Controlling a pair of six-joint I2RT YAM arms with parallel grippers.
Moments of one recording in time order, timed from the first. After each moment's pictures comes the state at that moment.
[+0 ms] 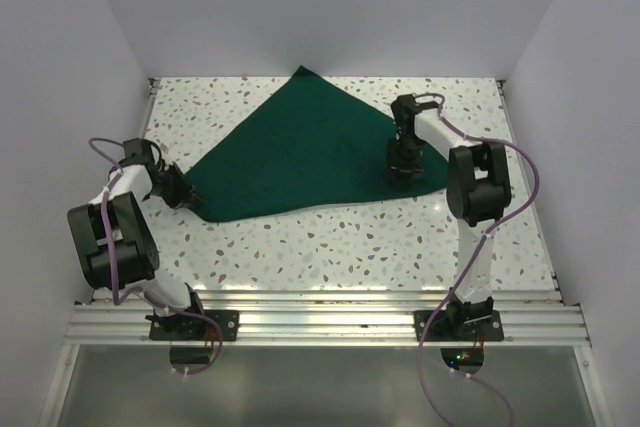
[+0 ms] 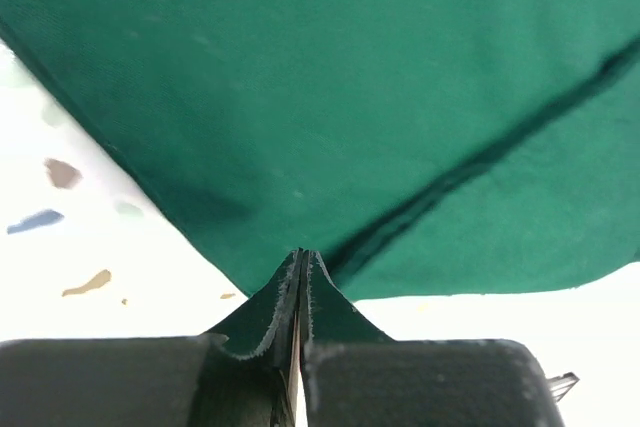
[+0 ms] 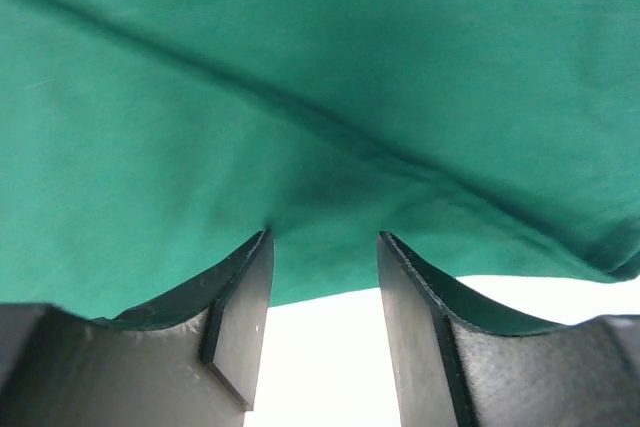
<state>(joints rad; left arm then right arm) 0.36 1.62 0.94 -0.55 0.42 -0.36 0.22 2.14 1.66 -0.99 0.04 0.33</state>
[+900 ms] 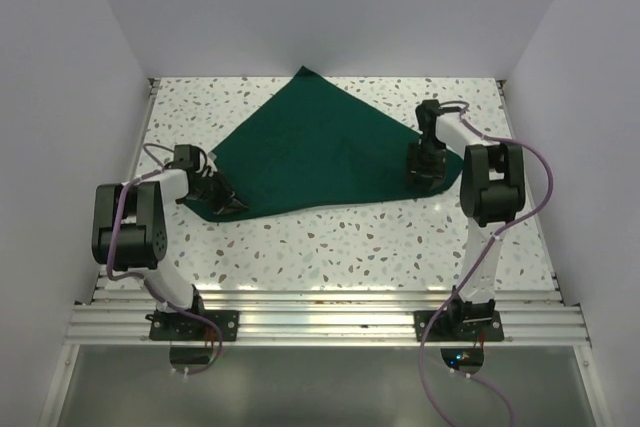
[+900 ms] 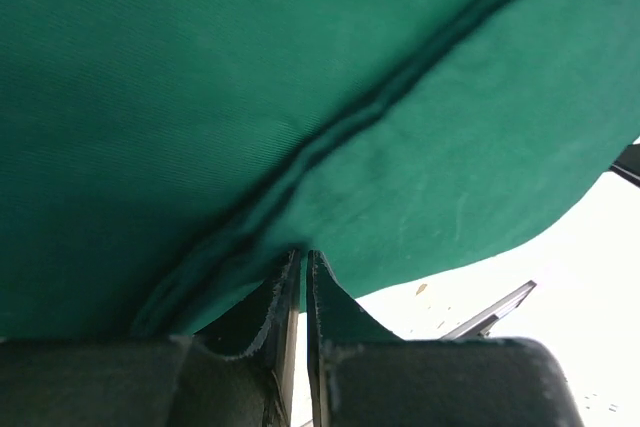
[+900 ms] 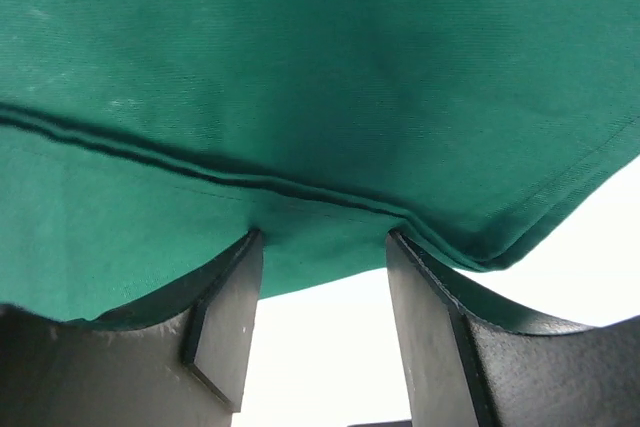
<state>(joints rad) 0.08 1.69 0.85 -0.36 0.55 -0.56 0.13 2.12 1.60 -0.99 0.08 0.32</state>
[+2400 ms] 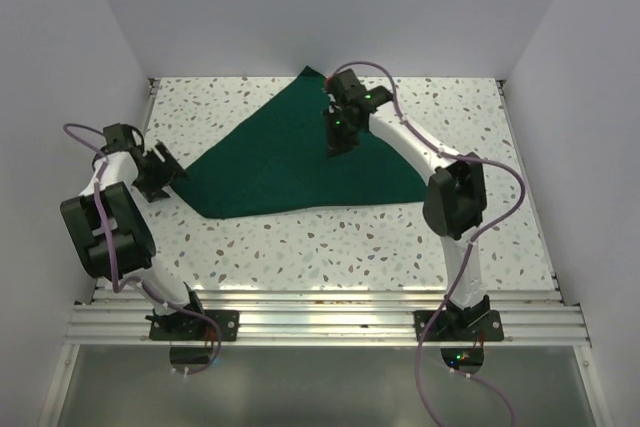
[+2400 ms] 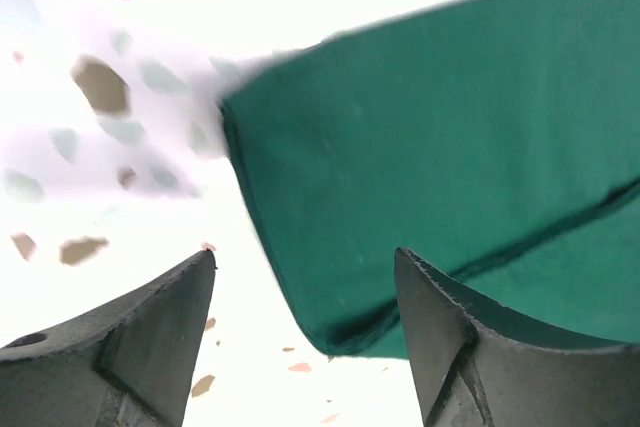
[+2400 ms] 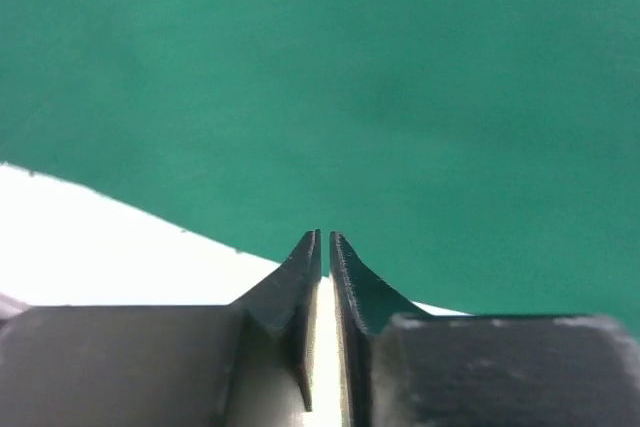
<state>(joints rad) 0.41 1.66 1.10 -0.57 0.26 -0.35 0.52 2.11 1.98 -0.94 -0.09 0.40</state>
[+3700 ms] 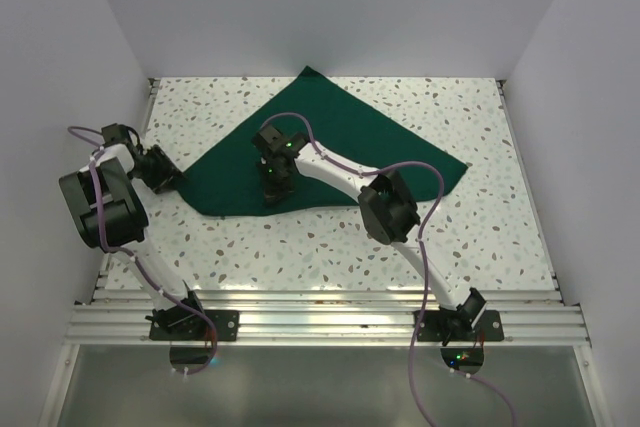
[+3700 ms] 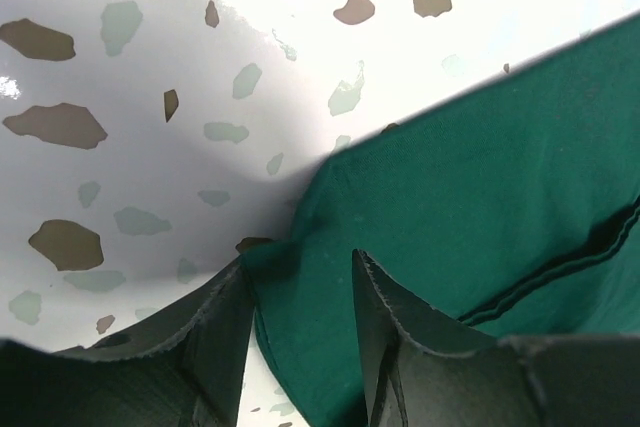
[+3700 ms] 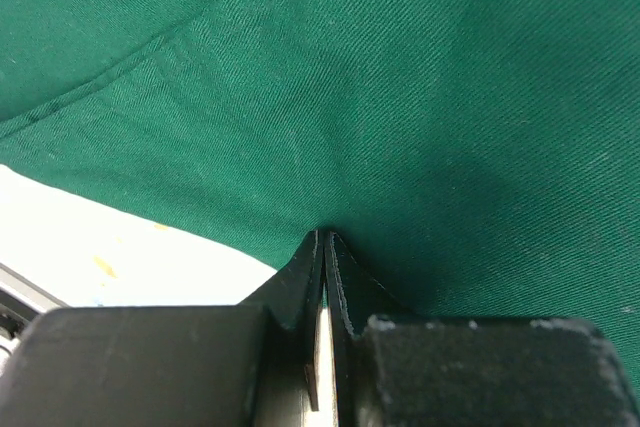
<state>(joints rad) 0.46 1.92 1.24 -0.52 0.39 -0.34 0.87 2.54 2.28 -0.88 -0.18 0.58</state>
